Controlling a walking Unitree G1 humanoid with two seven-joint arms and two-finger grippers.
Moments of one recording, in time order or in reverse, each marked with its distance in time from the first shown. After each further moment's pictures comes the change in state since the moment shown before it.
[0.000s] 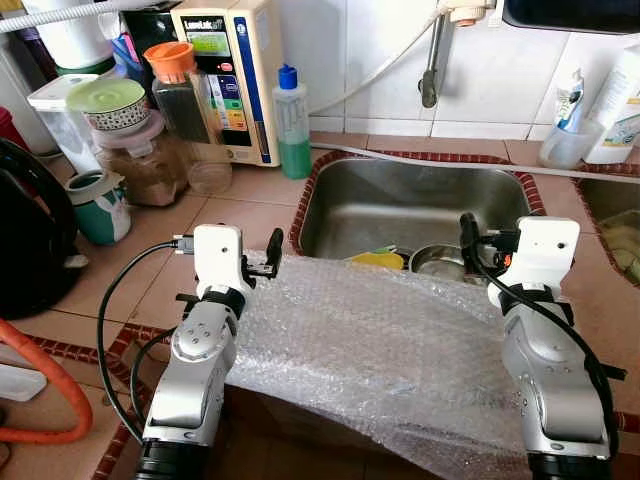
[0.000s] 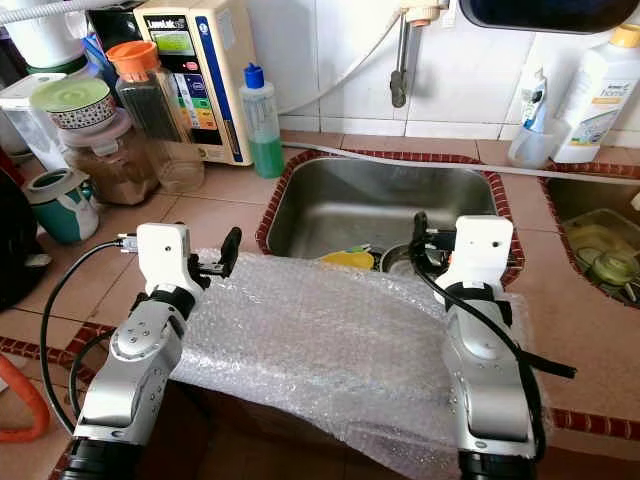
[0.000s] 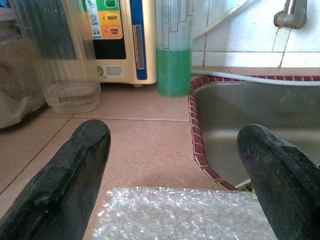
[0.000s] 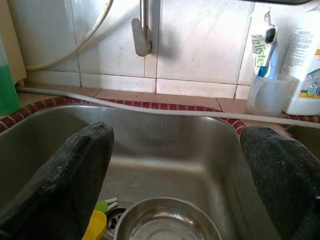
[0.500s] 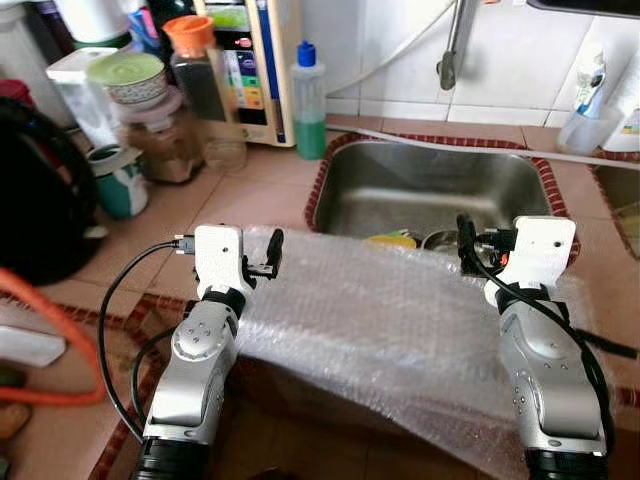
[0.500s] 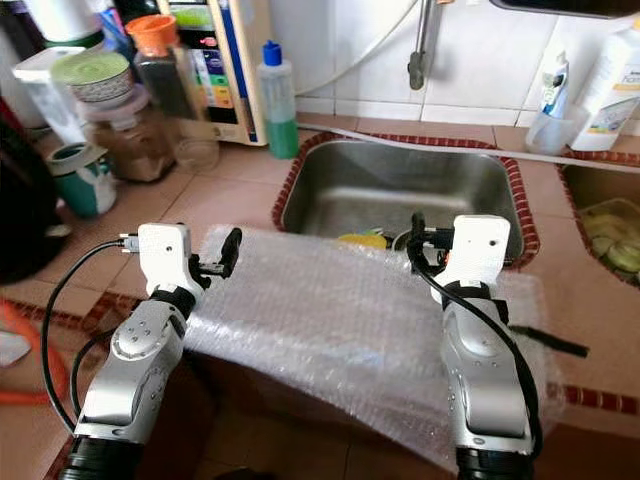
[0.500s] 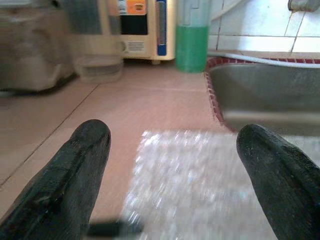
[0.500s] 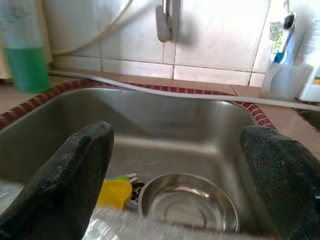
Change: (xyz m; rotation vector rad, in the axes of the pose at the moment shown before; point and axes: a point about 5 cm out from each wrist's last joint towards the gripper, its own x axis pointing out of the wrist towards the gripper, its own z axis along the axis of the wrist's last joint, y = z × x) left arm 0.002 0.002 -0.003 0.008 0.014 0.000; right arm 0.002 0.001 -0.003 0.009 0.018 0.000
